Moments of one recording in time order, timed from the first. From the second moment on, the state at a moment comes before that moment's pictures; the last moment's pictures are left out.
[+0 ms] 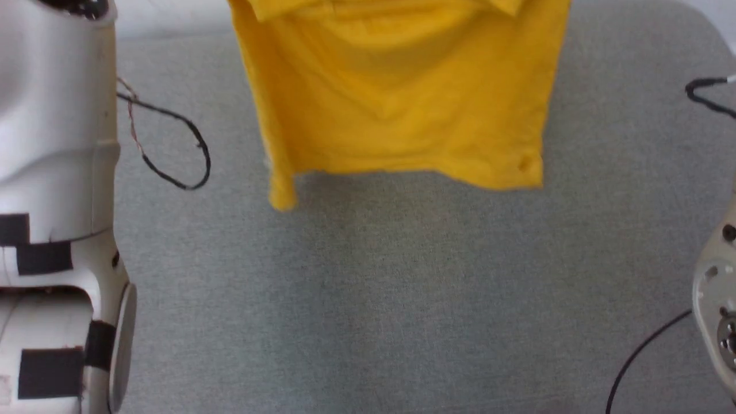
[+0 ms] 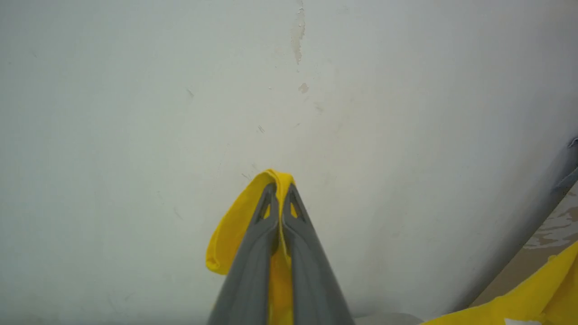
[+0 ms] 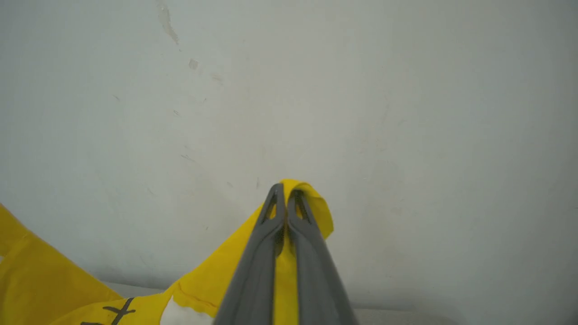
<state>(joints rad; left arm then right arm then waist) -1.28 0.22 -0.15 0.36 -0.55 0.18 0.42 -1.29 -0.08 -0.11 0.42 0.20 0.13 0.53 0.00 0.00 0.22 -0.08</state>
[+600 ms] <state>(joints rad) -1.62 0.22 -0.12 0.50 -0.47 0.18 0.06 -1.61 -0.05 -0.14 0.71 0.03 0.13 0.19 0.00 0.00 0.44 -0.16</state>
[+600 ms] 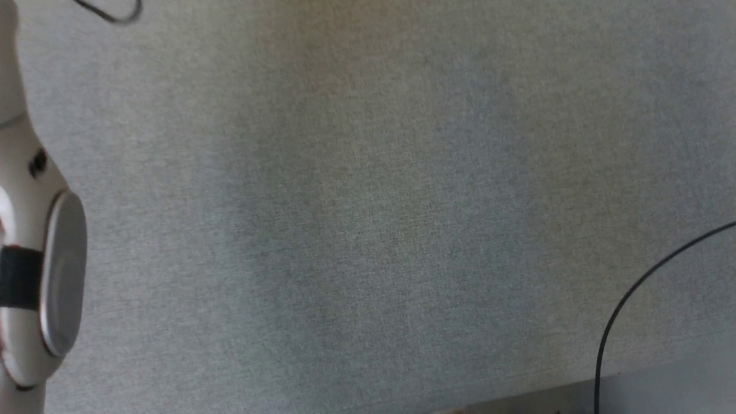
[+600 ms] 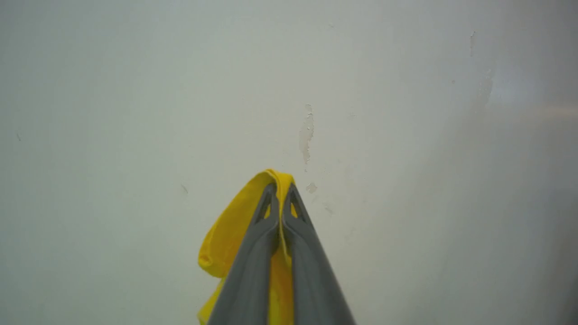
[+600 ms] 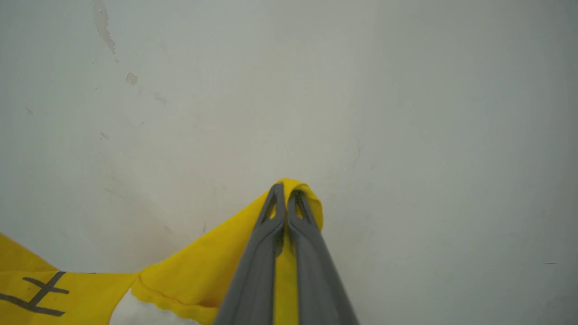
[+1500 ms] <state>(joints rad) -1.80 0.22 -0.05 0.47 -0.56 0.10 -0.12 -1.83 -0.05 -0.20 0.72 -0.18 0.13 -0.05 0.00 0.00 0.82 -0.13</state>
